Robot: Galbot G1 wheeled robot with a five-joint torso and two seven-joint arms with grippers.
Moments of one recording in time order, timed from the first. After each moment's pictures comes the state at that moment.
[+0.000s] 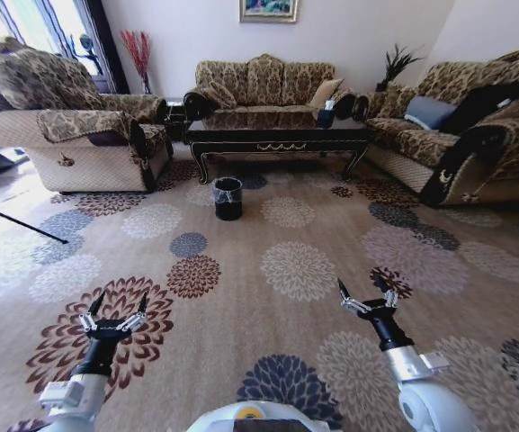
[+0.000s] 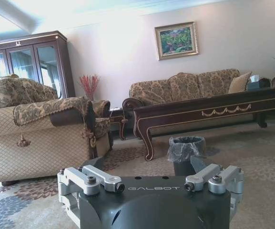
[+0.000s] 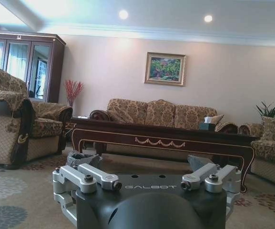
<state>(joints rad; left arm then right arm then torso) 2.02 -1.09 -0.80 -2.30 -0.35 -0.24 -0.22 -1.78 1.16 0.77 2.14 0.39 0.28 -0.09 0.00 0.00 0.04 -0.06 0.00</state>
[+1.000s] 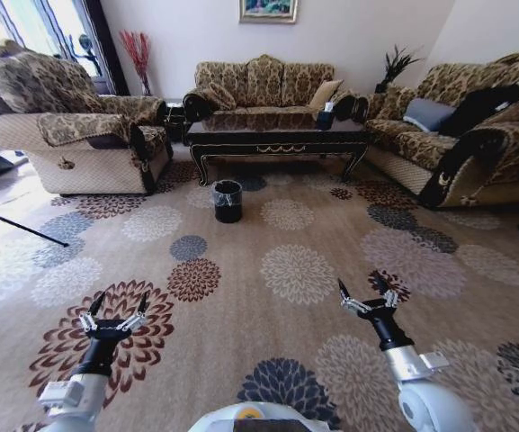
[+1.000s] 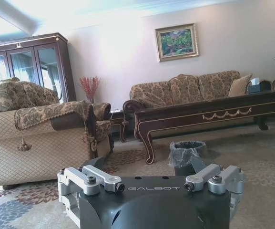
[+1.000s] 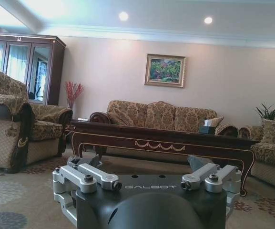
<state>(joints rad) 2.02 -1.09 -0.80 -2.30 -0.35 -0.24 -0.22 -1.78 1.16 0.77 2.14 0.39 0.28 -0.09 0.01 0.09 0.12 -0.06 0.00</state>
